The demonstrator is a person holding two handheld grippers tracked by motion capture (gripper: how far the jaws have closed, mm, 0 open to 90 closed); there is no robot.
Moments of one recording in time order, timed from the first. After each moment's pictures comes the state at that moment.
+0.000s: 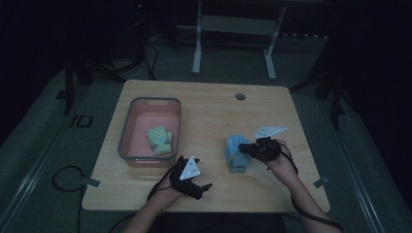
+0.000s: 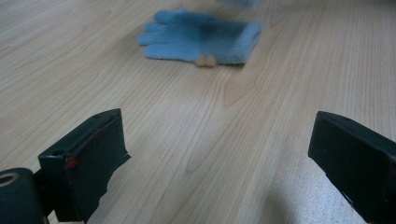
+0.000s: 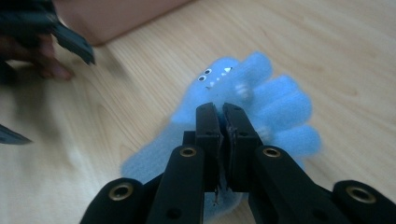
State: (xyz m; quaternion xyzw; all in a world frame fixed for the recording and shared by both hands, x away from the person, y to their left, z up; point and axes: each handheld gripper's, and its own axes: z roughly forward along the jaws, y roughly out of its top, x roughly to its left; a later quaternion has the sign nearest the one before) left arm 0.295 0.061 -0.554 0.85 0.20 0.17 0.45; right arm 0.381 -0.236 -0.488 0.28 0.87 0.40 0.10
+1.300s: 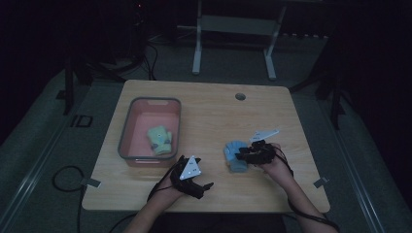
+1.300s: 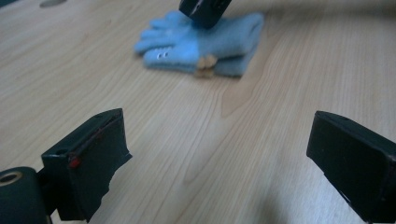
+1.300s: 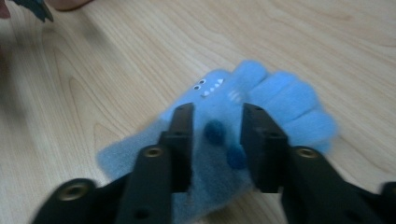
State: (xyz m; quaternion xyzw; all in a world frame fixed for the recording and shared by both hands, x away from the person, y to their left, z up) left arm 0.294 0.058 -0.548 0.84 0.20 0.17 0.47; right arm 0.393 -0.236 -0.523 0.30 0.87 0.38 0.07
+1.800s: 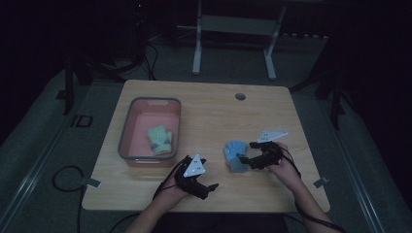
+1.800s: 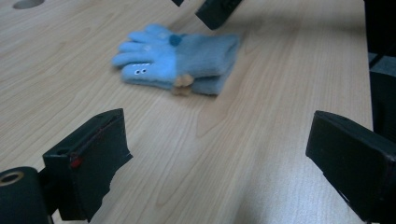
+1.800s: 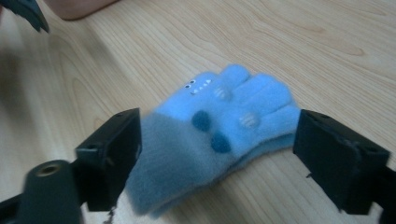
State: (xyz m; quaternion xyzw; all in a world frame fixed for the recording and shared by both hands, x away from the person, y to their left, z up) left arm 0.294 0.043 -0.536 0.85 0.20 0.13 0.47; right arm 0.388 -0.257 -0.517 0.29 0.86 0.40 0.08
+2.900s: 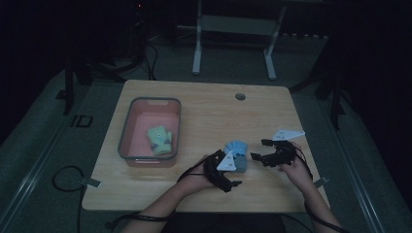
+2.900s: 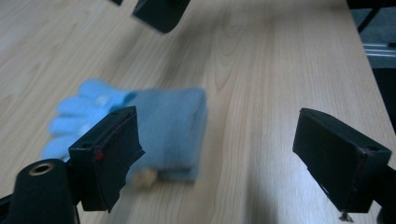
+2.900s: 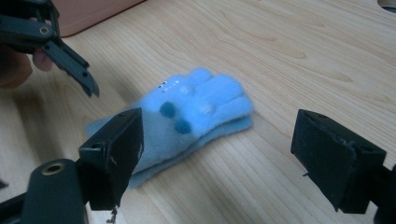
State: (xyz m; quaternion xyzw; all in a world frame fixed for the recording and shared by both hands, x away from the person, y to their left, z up) left arm 0.334 -0.043 -0.530 0.90 0.06 0.12 0.42; right arm 0.385 -0.292 -0.506 0.31 0.84 0.43 0.11
